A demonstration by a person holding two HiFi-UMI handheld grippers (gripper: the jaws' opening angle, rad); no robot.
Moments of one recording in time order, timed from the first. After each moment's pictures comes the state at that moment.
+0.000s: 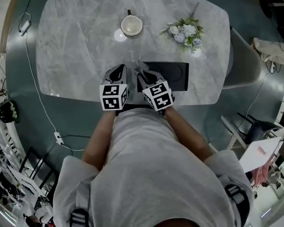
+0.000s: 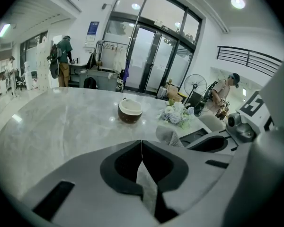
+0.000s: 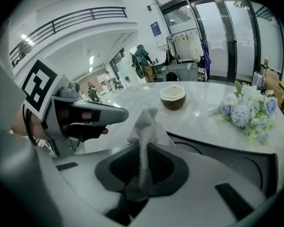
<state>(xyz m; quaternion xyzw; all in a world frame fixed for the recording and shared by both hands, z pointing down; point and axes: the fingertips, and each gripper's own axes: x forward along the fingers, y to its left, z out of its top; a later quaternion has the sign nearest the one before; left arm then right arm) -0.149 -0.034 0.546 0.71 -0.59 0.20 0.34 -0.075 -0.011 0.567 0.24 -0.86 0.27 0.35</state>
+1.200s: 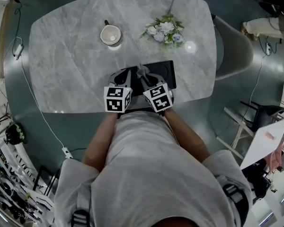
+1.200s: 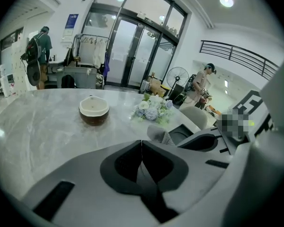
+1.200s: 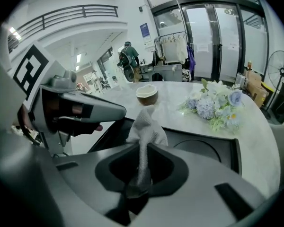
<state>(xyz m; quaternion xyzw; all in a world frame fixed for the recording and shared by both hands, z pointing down) -0.059 -0.053 0.544 0.77 -0.49 0.23 0.33 0.002 -0.026 0.572 0.32 -0.83 0.27 0.36</state>
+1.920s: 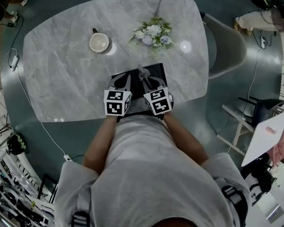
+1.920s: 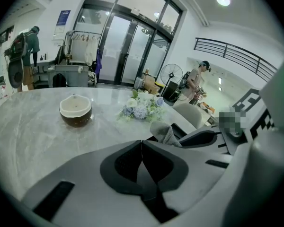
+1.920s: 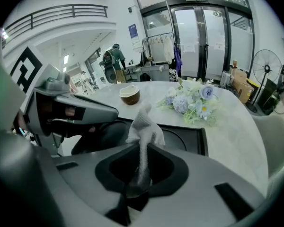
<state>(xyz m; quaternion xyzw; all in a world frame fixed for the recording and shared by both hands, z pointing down) -0.016 -0.060 0.550 0.79 -0.46 0.25 0.33 0.055 -0.037 0.573 0.38 -0.80 0.28 0.36</state>
